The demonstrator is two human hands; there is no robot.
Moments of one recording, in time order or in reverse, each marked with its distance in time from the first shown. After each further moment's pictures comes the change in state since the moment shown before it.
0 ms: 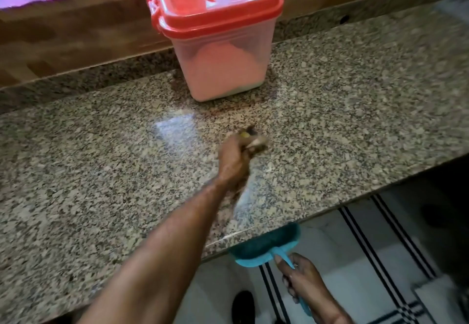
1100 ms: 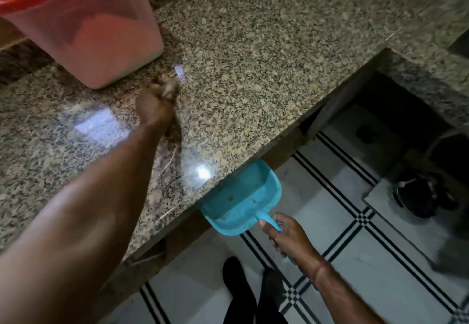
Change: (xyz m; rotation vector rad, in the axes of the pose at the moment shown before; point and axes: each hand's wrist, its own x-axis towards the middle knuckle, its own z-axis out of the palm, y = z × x) left_hand 0.062 0.034 0.038 0.001 0.167 -0.152; right_hand -0.040 0.057 -0.065 0.135 0.158 -0.199
